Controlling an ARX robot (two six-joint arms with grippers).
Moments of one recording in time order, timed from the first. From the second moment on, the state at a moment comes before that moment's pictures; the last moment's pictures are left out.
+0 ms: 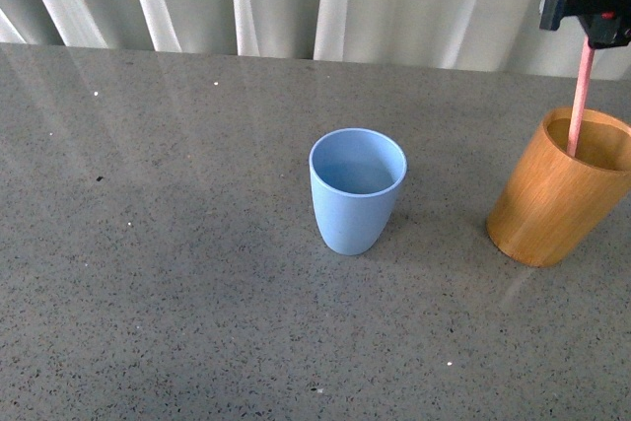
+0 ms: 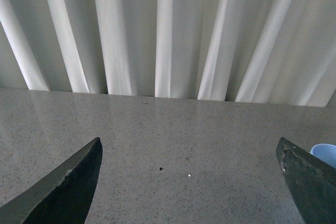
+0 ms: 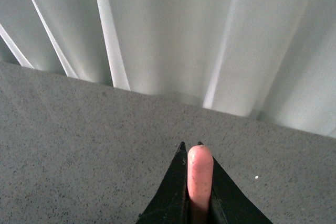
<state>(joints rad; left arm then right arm) 0.00 0.00 0.02 0.00 0.00 0.00 0.12 1.78 0.71 0.83 -0.14 -0.03</state>
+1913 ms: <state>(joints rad) 0.00 0.00 0.02 0.00 0.00 0.00 0.48 1.89 0.82 1.08 -0.18 0.03</state>
